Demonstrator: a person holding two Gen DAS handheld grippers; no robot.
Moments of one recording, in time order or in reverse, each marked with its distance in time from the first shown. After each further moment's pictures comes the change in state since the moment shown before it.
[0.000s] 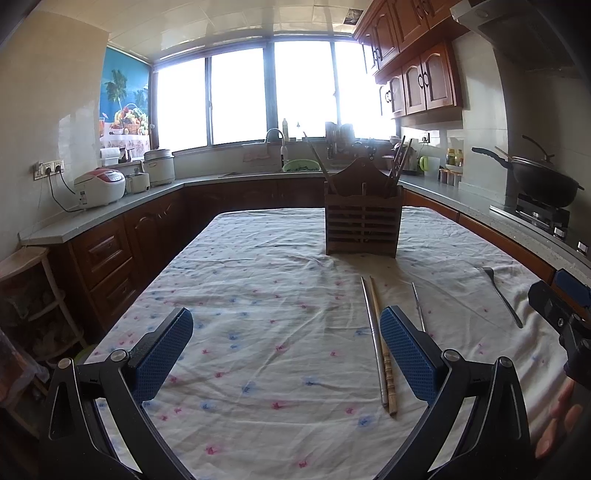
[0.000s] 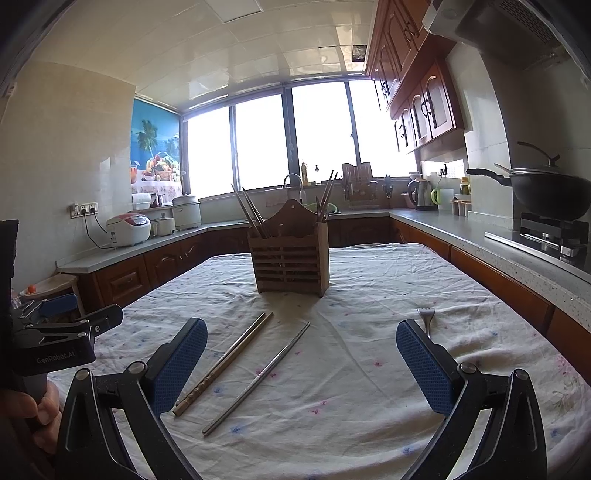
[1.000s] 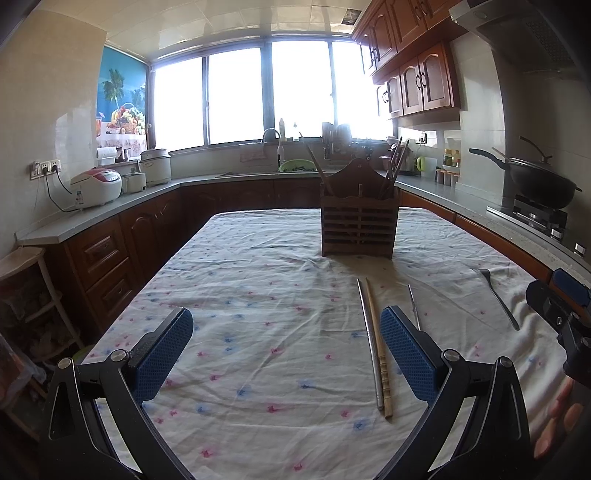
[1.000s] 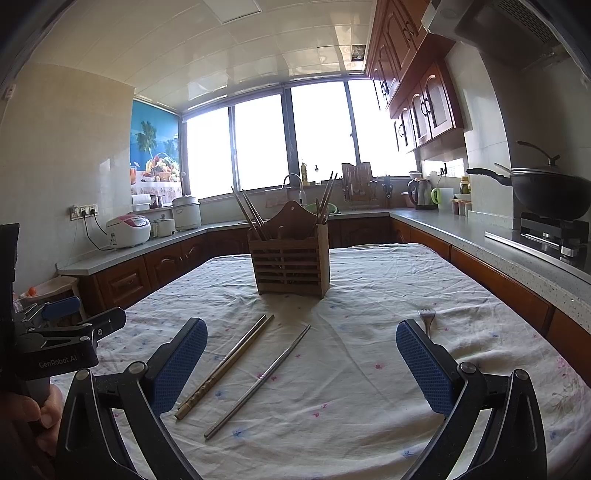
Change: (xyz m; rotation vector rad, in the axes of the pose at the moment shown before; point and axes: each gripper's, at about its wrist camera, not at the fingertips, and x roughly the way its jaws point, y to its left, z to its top) left arm 0.004 -0.003 0.003 -0.001 0.000 -0.014; right arm 0.000 0.000 0.003 0.005 -0.002 0.001
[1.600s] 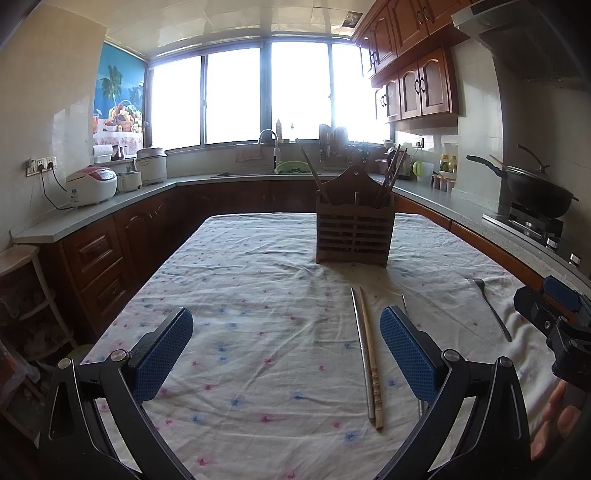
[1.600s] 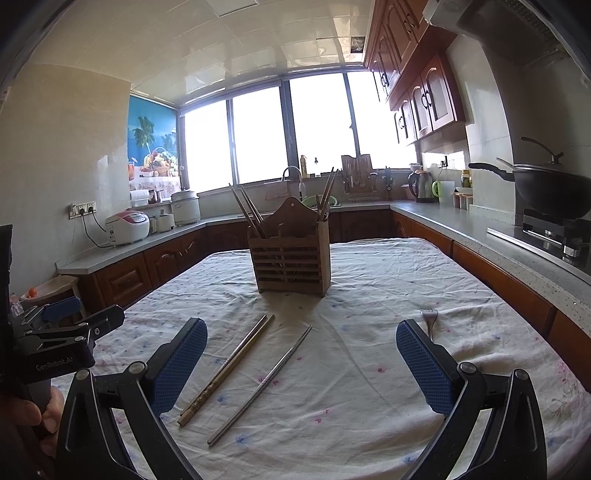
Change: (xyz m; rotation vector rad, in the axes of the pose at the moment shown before) left arm 0.004 0.001 0.010 -0.019 -0.001 -0.027; right arm 0.010 0.002 0.013 0.008 0.044 -0.004
